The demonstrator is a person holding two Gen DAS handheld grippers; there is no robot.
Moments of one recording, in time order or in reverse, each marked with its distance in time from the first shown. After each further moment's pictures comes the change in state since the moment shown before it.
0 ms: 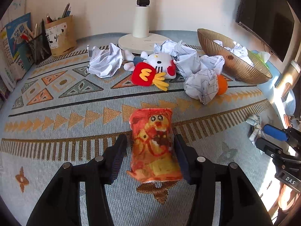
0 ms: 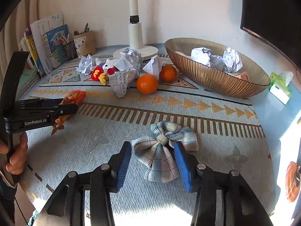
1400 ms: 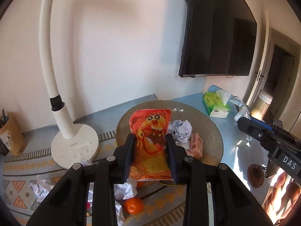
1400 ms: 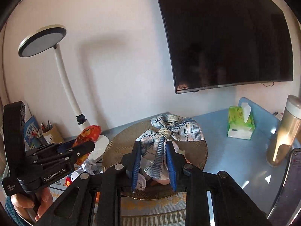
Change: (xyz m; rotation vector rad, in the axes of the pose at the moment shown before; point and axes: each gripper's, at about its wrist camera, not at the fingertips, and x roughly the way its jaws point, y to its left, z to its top) left arm -0.007 -0.146 0.180 0.191 -0.255 -0.233; right arm -0.057 -0.136 0.142 0.313 -0.299 -0.107
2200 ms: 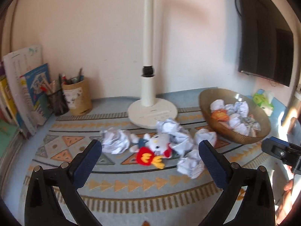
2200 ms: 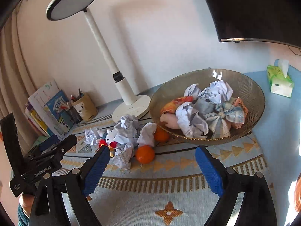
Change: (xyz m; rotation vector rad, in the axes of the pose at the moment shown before) left arm -0.107 0.095 -0.125 -0.164 -0.057 0.460; right arm 0.005 0.083 -0.110 -0.089 0.145 0.241
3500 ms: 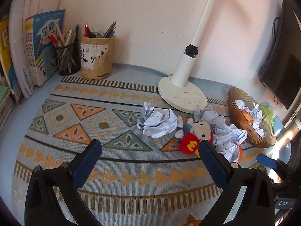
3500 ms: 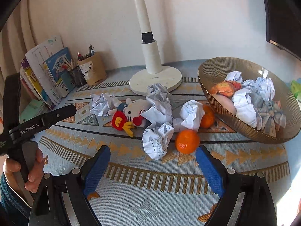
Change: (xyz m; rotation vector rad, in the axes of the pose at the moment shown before) left arm 0.070 0.096 0.004 -0.172 0.203 -0.177; right arm 0.075 0.077 0.004 -0.164 0.167 -0.094
